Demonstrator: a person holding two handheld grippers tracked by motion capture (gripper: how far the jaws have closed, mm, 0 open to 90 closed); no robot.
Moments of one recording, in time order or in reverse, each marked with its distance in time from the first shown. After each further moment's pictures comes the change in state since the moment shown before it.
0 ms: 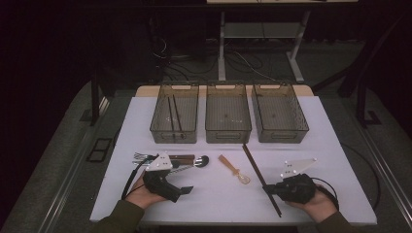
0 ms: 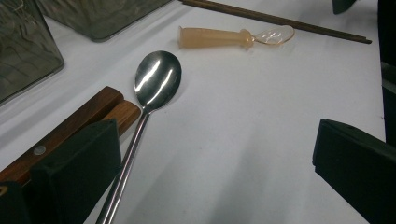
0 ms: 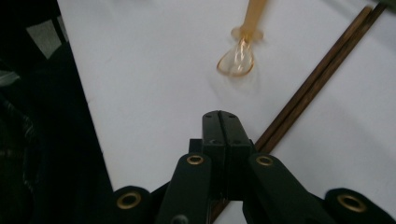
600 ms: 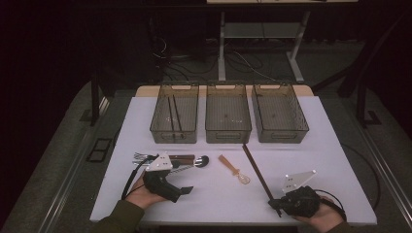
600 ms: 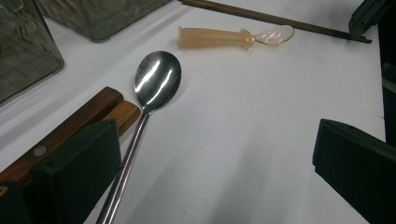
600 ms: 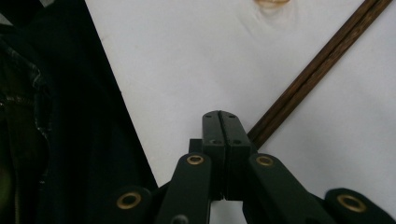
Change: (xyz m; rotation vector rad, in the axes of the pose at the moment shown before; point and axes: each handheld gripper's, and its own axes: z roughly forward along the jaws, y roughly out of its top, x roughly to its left) left arm 0.000 0.000 0.000 0.000 0.000 0.002; right arm 0.014 -0.022 0.001 0.122 0.010 -0.020
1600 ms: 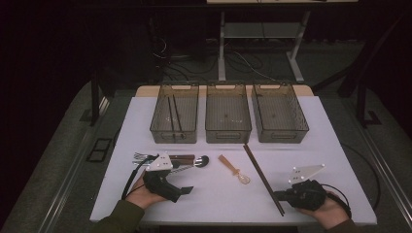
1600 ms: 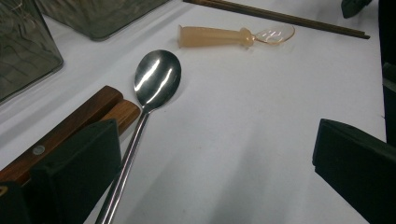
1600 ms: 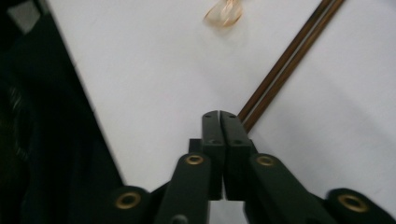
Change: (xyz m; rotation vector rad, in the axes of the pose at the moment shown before) left arm 0.001 0.000 0.000 0.002 0.002 -0.001; right arm -0.015 0.003 -0.015 -0.069 -0.067 0.064
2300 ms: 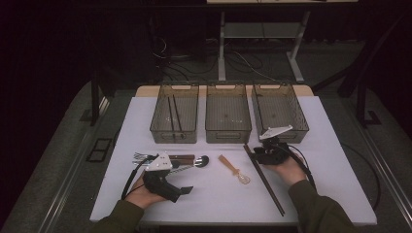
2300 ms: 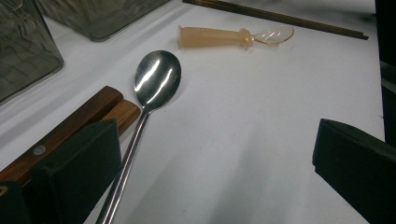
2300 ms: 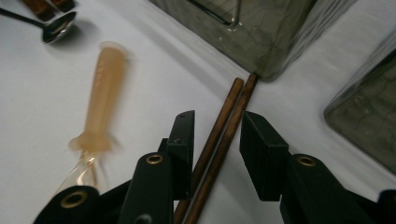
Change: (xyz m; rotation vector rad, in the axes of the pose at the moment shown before) left arm 0.000 0.000 0.000 -0.001 -0.006 0.002; right arm -0.063 0.089 0.068 -0.059 -0.178 0.135
